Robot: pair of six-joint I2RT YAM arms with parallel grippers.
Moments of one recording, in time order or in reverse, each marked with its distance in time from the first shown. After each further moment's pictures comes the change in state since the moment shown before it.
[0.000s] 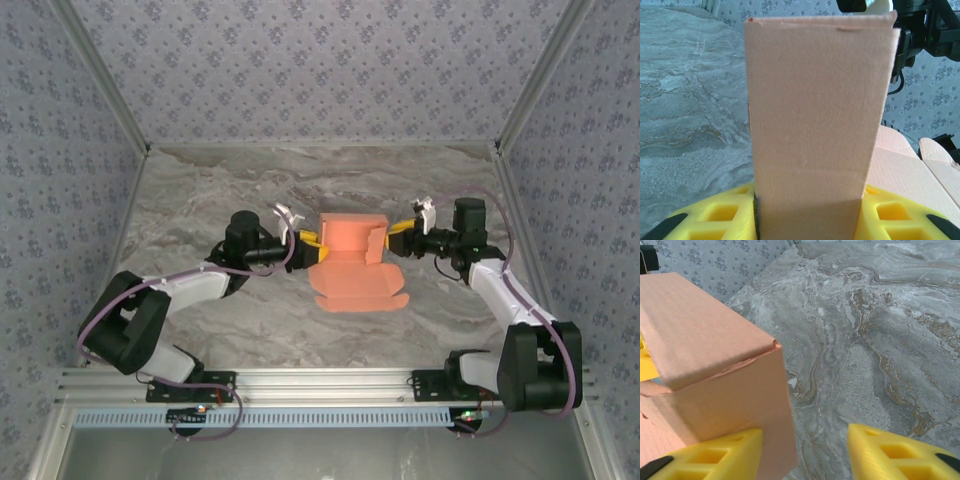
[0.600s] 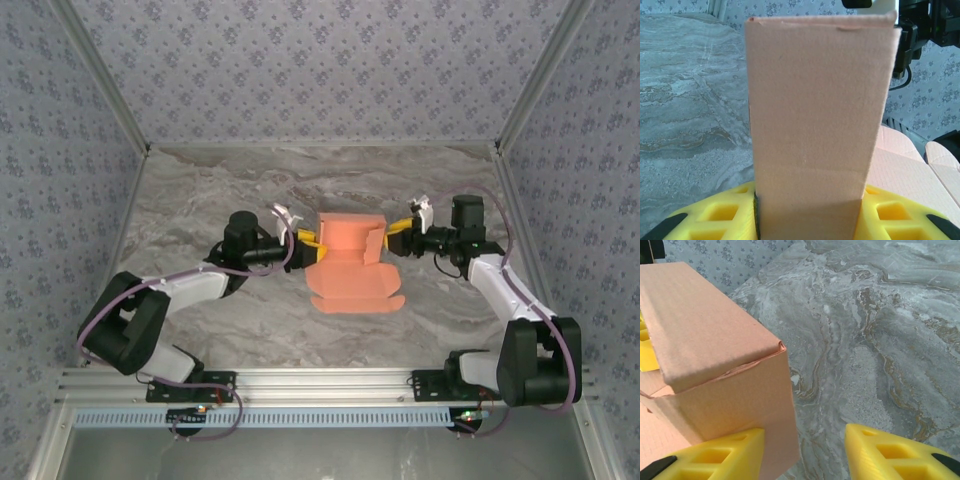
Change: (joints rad) left arm 0.011 -0.008 -0.013 0.000 -0.013 0.051; right arm 0.008 0.026 0.039 -0.060 -0.019 -0.079
